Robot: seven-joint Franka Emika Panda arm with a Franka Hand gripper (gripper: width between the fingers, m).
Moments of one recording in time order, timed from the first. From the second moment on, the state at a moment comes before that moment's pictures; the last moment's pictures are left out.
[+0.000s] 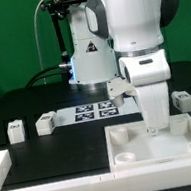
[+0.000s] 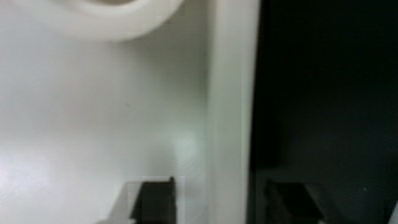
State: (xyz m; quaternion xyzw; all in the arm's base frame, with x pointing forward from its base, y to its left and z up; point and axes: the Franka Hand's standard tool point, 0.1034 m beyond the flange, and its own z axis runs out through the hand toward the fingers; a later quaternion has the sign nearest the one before) arm 0.486 0.073 0.008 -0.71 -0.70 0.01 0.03
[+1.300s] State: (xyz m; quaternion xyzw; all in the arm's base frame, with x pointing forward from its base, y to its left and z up) arm 0.454 0.081 0.039 -0.76 -0.65 0.00 0.02
